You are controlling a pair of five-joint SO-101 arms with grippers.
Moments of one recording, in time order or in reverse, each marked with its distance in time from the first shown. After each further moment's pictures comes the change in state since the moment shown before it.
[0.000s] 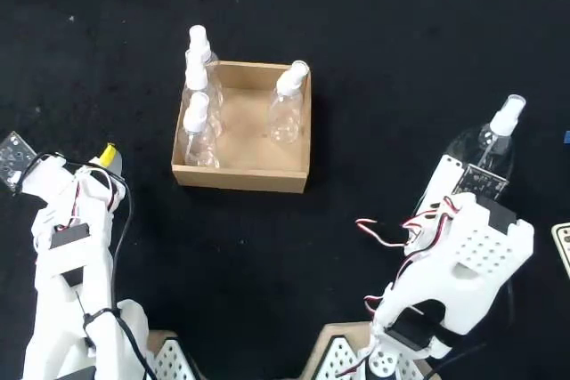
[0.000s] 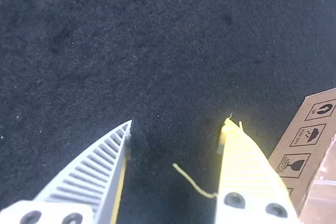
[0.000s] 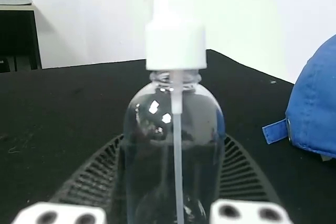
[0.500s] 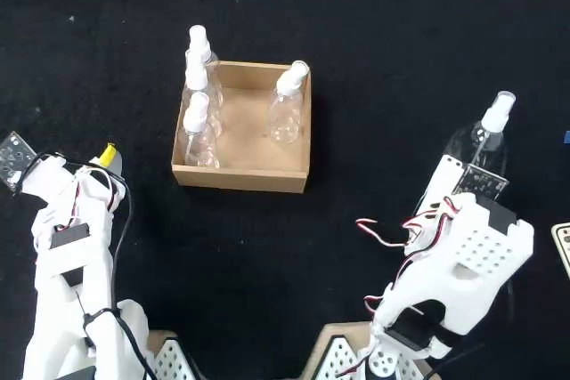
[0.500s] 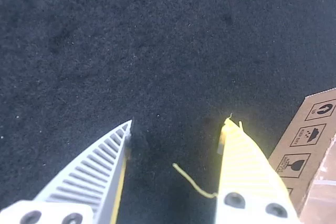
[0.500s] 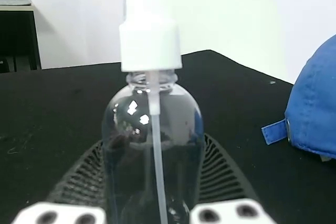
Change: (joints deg) left arm 0.0 0.0 0.0 0.0 0.0; right arm 0.0 -0.1 0.0 0.1 0.0
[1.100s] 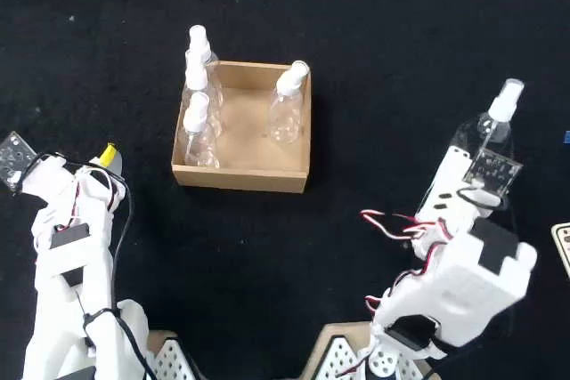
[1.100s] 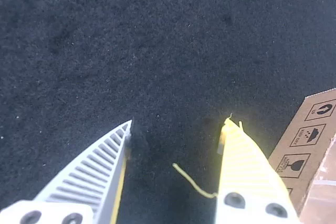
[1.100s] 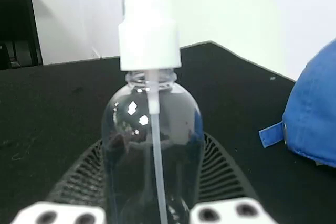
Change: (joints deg) left arm 0.0 0.0 0.0 0.0 0.0; right arm 0.0 -14.9 3.5 14.6 0.1
